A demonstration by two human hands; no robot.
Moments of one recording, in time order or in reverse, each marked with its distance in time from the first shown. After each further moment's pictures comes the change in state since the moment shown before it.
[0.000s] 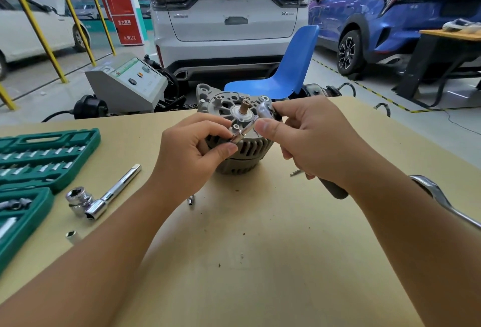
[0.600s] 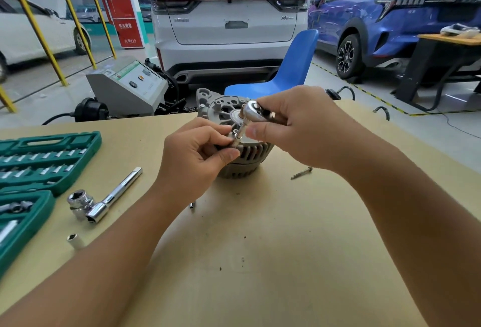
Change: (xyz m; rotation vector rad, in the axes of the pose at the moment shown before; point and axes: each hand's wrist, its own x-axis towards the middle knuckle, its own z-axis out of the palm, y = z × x) left_hand -0.002 0.005 0.006 -0.158 0.054 -0.065; right_hand 0.018 -0.014 -0.008 -0.310 -0.093 -0.131
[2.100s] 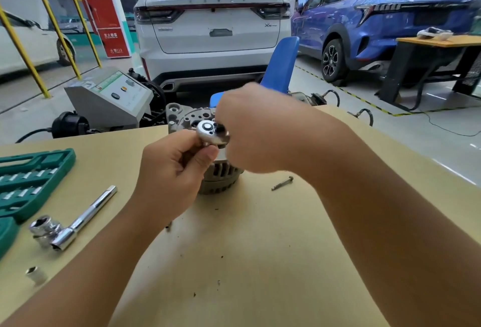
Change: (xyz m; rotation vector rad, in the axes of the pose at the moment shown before) left_hand 0.012 0.021 0.008 -0.029 -0.050 0.070; right_hand 0.015 -0.048 -0.018 -0.372 -0.221 0.037
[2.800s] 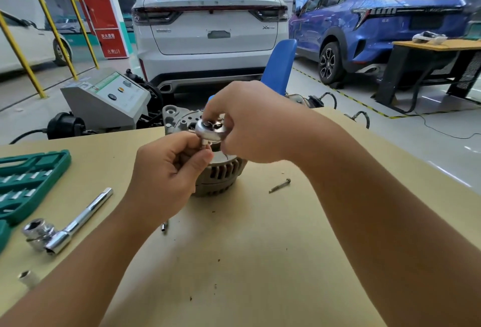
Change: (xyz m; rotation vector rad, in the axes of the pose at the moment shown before) left_hand 0.000 -0.001 -0.002 -0.024 0.011 -0.070; right_hand 0.010 0.007 -0.001 0.123 0.014 -0.003
